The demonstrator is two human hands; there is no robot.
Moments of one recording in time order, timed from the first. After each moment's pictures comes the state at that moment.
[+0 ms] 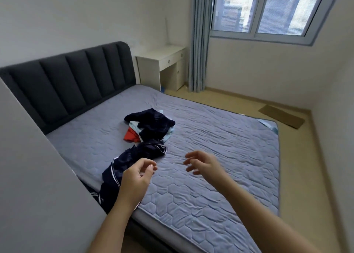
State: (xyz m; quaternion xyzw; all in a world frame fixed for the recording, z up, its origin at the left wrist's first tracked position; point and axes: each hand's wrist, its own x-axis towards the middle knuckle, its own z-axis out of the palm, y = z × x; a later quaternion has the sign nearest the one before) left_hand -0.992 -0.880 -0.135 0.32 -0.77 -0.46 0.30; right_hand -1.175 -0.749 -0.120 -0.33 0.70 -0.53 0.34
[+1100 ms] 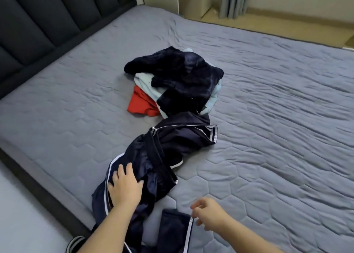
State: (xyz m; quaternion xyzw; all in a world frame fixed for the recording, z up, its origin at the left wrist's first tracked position) left_hand -1.126 -1.372 -0.625 0.58 -0.80 -0.10 -0.14; right_hand -1.259 -1.180 -0.625 -0.11 0.75 -0.27 0.59
